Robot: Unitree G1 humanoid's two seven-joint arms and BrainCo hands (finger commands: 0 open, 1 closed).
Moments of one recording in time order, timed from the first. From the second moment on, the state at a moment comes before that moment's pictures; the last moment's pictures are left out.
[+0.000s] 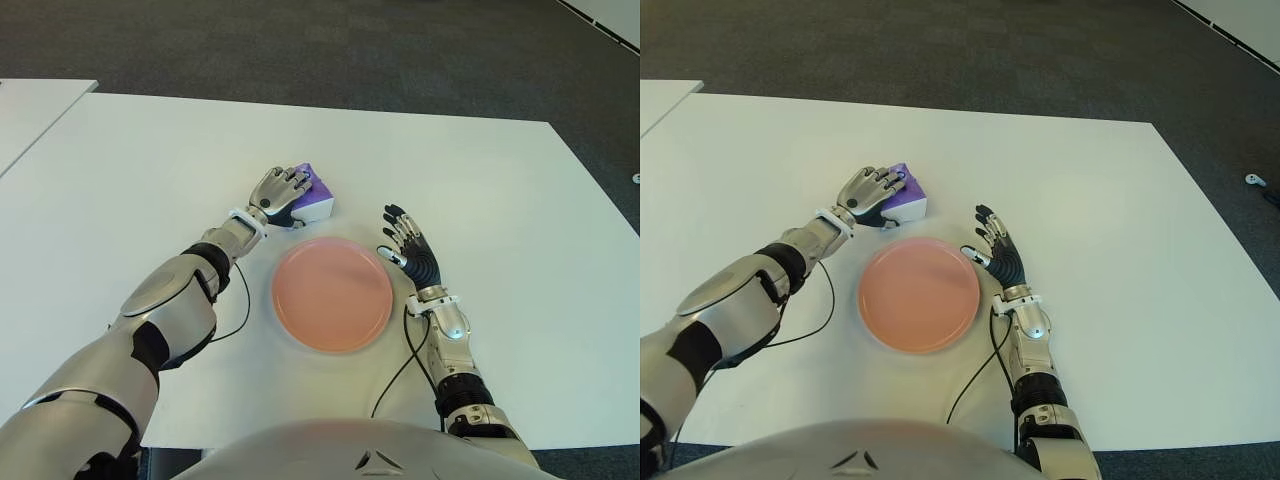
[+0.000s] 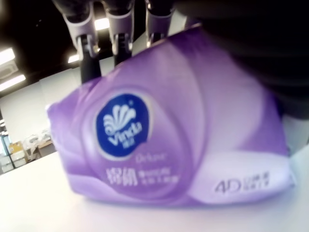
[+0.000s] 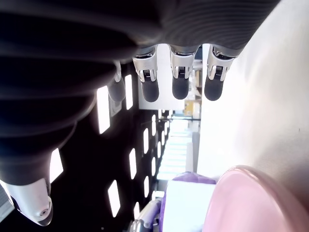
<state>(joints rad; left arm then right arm) -0.85 0.25 -0.94 1.34 0.93 -0.19 0.77 -0.10 -0.07 -0.05 0.58 0.08 -0.63 0.30</state>
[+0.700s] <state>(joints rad) -0.83 0.21 -0.85 1.34 0.87 -0.19 0.75 -0.08 -0.07 -0.05 0.56 0.08 -0.60 0.30</state>
